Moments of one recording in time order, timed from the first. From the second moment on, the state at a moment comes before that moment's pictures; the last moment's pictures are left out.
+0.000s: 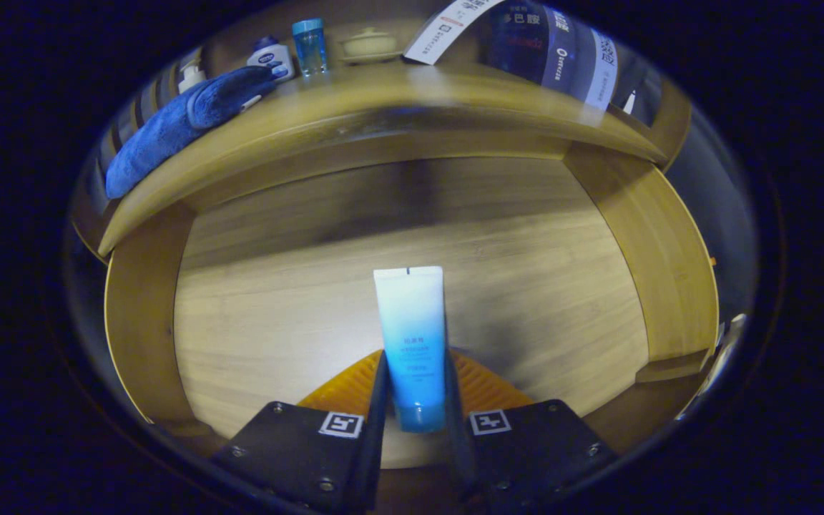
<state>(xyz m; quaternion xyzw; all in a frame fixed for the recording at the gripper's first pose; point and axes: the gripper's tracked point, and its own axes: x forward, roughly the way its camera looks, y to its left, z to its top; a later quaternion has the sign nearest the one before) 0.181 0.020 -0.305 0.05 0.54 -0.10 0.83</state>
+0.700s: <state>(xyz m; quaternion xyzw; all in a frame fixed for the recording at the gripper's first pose) 0.174 0.004 -0.256 0.02 0.48 -0.14 0.87</state>
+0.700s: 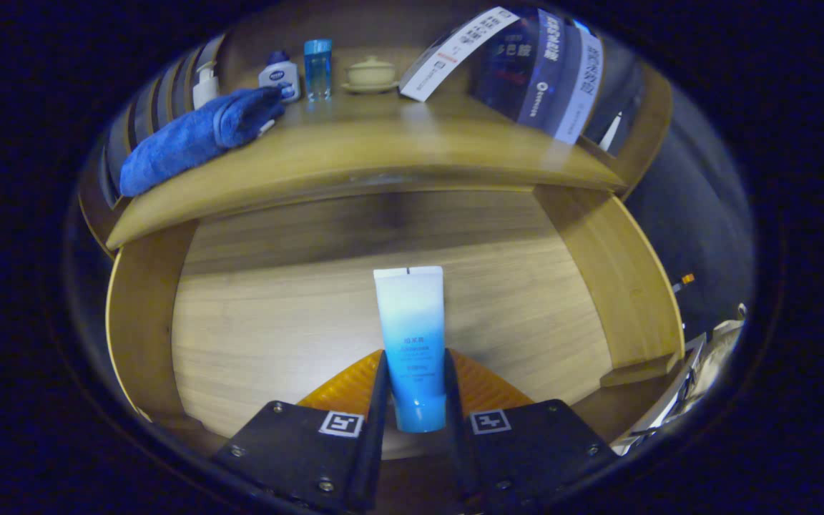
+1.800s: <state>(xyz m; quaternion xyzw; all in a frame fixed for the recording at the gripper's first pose) 0.245 -0.001 -0.049 0.04 0.22 -0.13 0.96</state>
